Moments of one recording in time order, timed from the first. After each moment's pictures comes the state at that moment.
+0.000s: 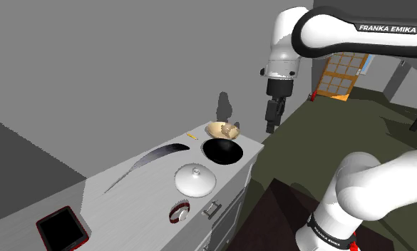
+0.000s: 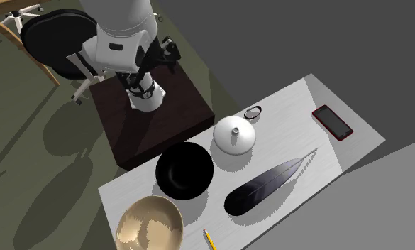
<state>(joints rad) -0.02 -0.77 0.05 -2.39 0.11 1.46 -0.08</state>
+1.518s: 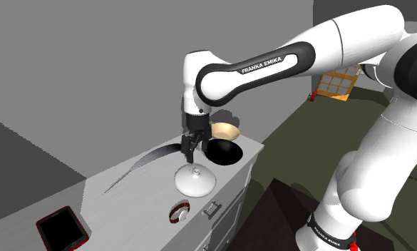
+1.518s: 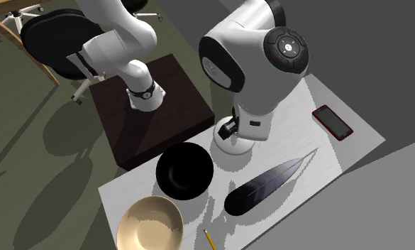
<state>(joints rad) 0.05 -0.08 0.31 -2.13 0.12 1.94 0.18</state>
